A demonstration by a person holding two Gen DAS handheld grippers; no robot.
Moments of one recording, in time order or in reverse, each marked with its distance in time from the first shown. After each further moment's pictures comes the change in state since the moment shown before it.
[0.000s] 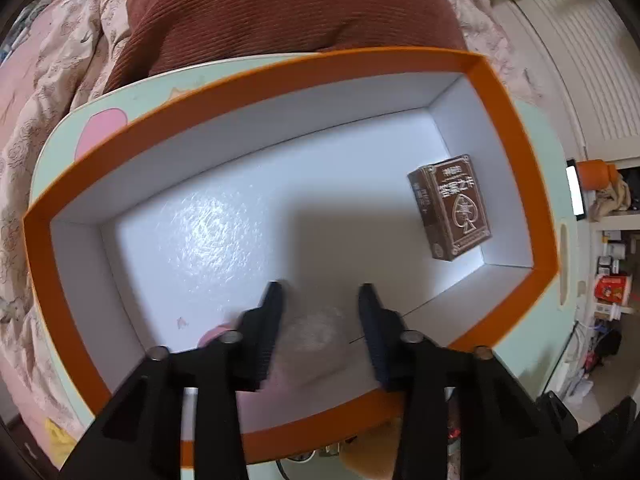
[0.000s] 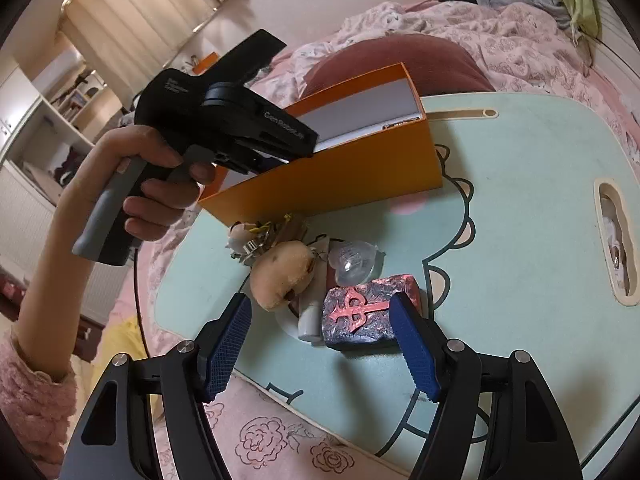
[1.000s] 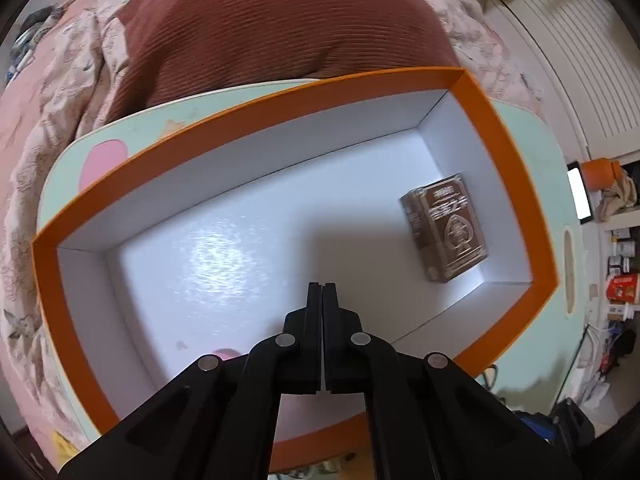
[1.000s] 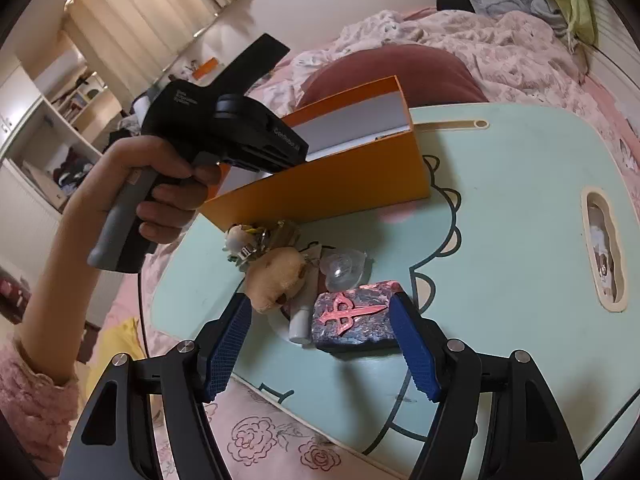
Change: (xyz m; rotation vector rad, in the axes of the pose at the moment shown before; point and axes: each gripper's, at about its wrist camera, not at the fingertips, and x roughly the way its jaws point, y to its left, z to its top) left arm -0.007 -0.007 0.001 0.036 -0.089 0.066; right arm -0.013 0.001 0.001 -0.012 -0.033 -0.008
